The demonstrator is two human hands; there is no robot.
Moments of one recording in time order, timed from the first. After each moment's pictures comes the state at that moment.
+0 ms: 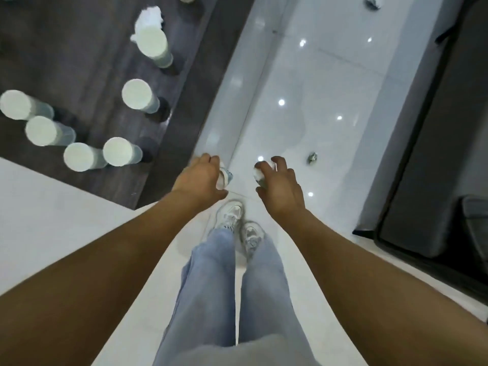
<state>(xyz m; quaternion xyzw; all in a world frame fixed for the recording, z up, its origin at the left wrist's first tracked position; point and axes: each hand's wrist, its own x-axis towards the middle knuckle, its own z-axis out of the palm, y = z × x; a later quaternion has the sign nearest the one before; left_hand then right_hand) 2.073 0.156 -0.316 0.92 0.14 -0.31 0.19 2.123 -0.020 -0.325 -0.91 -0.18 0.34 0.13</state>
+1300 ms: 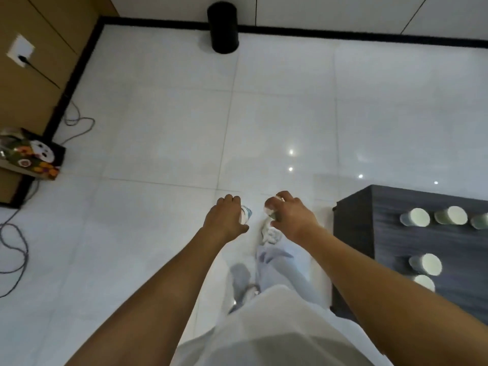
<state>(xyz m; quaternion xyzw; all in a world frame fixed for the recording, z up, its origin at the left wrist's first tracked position) 1.377 0.580 -0.129 0.65 0.70 -0.07 0.29 1.561 0.611 -0.131 -0.55 -0.77 0.31 -0.08</state>
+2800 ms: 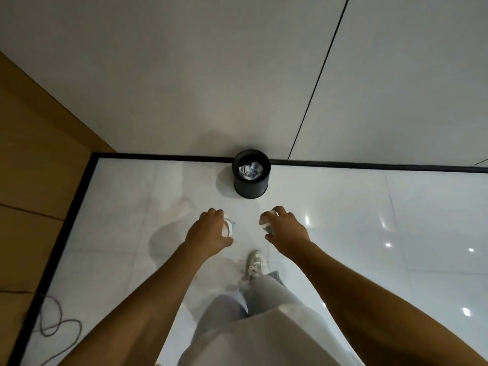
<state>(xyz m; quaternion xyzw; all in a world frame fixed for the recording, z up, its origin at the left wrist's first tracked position) 0.918 1.663 -0.126 0.63 0.71 -0.07 0.29 1.123 1.688 -0.145 -0.57 -0.75 0.32 -0.06</state>
